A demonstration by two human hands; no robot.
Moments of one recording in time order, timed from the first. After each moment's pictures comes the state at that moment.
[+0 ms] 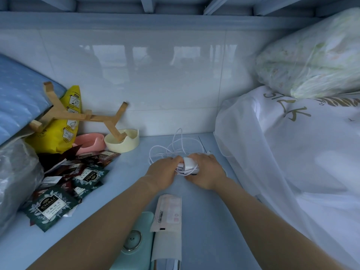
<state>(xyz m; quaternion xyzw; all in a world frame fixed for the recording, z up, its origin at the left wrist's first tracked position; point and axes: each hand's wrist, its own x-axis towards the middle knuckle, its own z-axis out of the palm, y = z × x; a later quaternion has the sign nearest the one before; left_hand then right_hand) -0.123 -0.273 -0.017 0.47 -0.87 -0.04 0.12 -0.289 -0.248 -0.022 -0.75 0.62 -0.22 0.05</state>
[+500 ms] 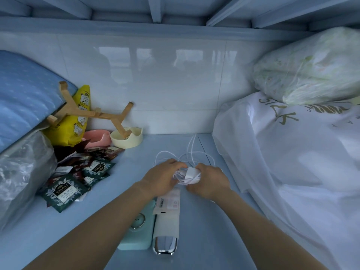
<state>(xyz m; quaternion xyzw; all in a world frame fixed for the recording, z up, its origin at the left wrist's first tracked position) -0.109 -0.215 -0.006 0.43 -0.88 -0.11 0.18 -0.283 -0.185 -0.018 -0.68 0.70 -0.20 0.06</state>
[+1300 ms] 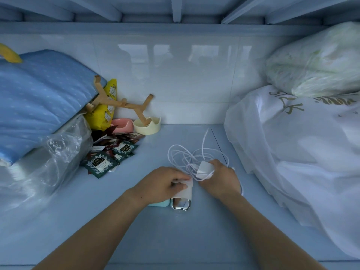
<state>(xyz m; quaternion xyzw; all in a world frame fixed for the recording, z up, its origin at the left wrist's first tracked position) -0.064 -0.101 0.003 0.42 -0.88 -0.13 0.18 -0.261 -0.108 -0.025 -0.61 0.71 -0.32 0.11</state>
